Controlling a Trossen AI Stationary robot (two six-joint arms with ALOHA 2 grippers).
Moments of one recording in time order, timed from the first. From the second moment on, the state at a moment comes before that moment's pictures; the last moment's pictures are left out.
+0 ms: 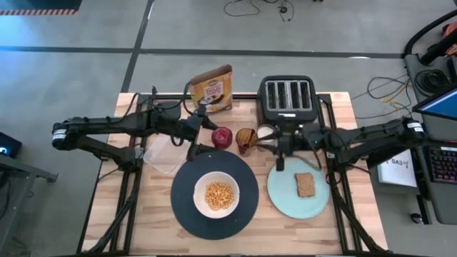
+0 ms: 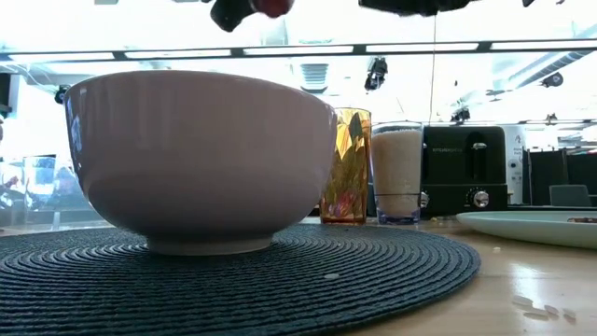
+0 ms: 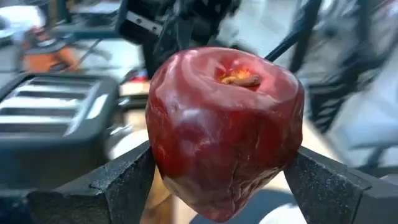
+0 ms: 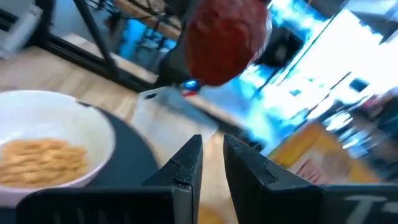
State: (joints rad) left arm 0.13 1.18 1.05 -0.14 0.25 0.07; right arm 0.04 1.06 0.74 0.19 0.09 -0.49
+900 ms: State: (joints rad) left arm 0.08 1.18 0.79 0.33 0.32 -0.44; right arm 0.31 1.46 1.17 0.07 0.60 -0.79
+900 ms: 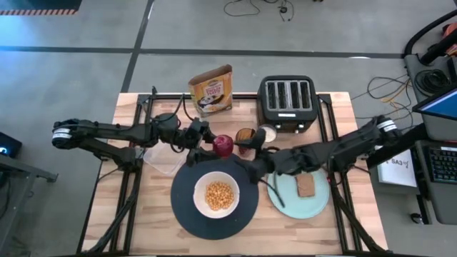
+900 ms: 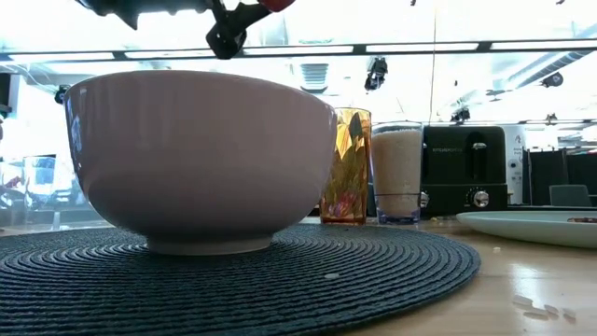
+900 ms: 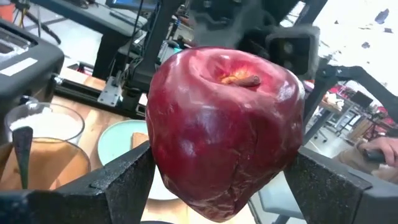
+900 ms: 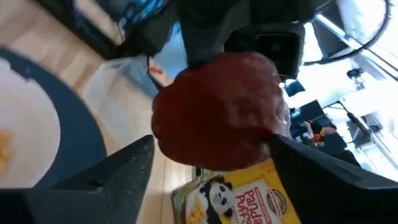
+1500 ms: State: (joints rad) left arm 0.08 1.18 0.77 0.34 0.30 -0.45; right arm 0.31 1.57 1.38 -0.16 0.74 -0.82
